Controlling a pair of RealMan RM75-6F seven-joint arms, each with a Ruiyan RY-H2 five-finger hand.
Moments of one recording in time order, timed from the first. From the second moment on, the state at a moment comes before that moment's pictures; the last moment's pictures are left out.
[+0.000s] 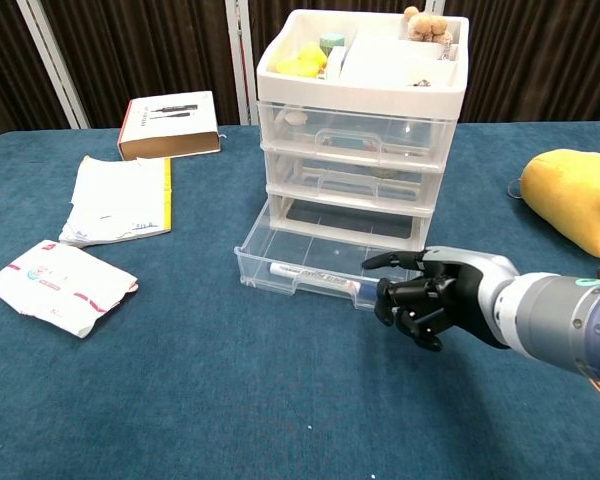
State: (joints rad) left arm -0.10 -1.02 0.05 -1.72 1.59 1.43 -0.14; right arm 0.61 -1.68 0.31 -1.84 -0.48 0.95 0.01
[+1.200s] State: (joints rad) left arm -0.07 -1.04 0.04 -1.69 1.61 1.49 -0.06; right arm 0.34 -1.20 -0.08 -2.00 -1.30 1.38 -0.16
